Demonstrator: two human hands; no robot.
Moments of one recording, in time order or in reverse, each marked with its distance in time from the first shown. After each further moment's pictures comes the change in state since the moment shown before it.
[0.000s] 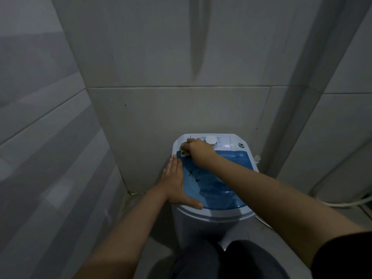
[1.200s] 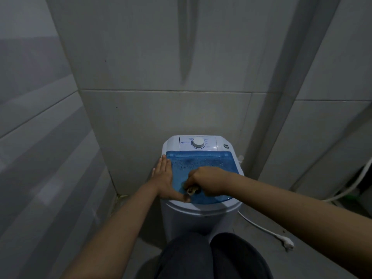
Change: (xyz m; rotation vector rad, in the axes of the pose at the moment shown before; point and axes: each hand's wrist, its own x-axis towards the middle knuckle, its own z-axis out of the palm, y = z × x) left_hand -0.003 0.009 -0.002 0.083 -0.023 -0.084; right_hand -0.113 -0.008 -0.034 -0.118 -0.321 -0.284
